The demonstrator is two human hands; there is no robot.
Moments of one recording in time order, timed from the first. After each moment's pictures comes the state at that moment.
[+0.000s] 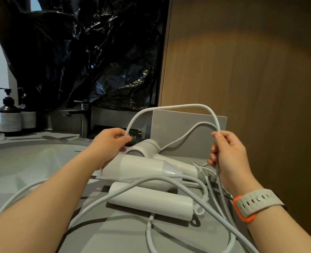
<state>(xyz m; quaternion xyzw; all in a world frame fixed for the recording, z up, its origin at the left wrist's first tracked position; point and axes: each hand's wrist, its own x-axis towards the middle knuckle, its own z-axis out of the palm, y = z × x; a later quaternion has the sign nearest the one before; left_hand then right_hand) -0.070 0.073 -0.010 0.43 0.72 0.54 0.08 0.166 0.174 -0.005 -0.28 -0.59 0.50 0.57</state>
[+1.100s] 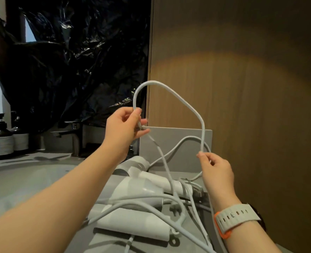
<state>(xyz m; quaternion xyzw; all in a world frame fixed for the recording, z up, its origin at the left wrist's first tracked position) 0.007 0.104 0.060 0.41 0.43 0.79 0.12 0.181 0.191 -0.013 -0.38 -0.65 0.34 0.56</state>
